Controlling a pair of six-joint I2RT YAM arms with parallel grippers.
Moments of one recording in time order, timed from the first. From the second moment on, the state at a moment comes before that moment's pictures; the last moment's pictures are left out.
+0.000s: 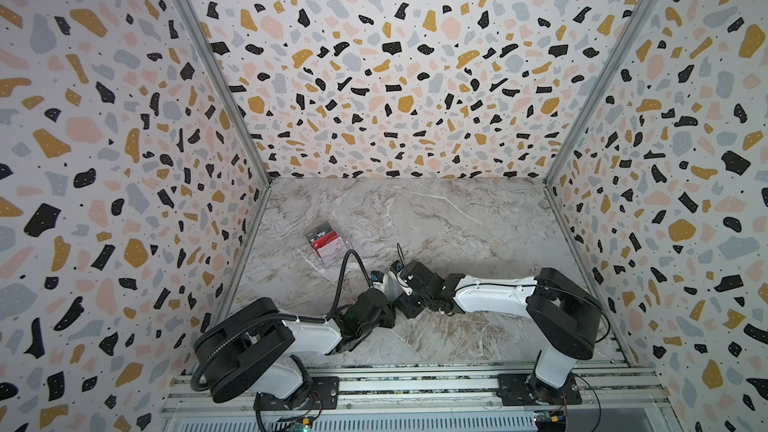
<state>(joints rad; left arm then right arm) -0.88 1.43 0.30 0.42 -0.11 -0.69 1.02 1.75 0.96 -0.20 0.03 0.24</state>
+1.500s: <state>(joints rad) -0.87 1.41 0.27 0.44 -0.11 -0.71 1.06 1.76 0.95 -0.17 0.15 0.26</state>
